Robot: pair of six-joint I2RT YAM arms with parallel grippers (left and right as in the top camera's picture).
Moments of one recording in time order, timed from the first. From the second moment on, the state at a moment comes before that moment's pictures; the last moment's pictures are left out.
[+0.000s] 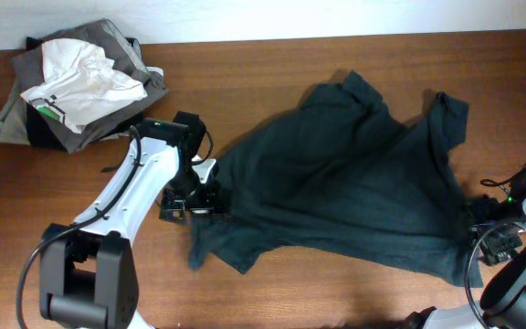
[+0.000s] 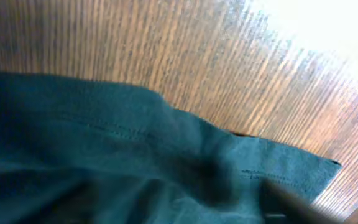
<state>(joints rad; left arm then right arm) -0.27 1.78 1.33 -1.32 0.26 -0.13 -0.70 1.69 1.00 -0.93 -0.01 0.60</state>
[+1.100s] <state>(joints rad) -0.49 2.28 1.61 0.03 0.35 -0.04 -0.44 1.69 1.15 -1.12 -0.16 0.38</state>
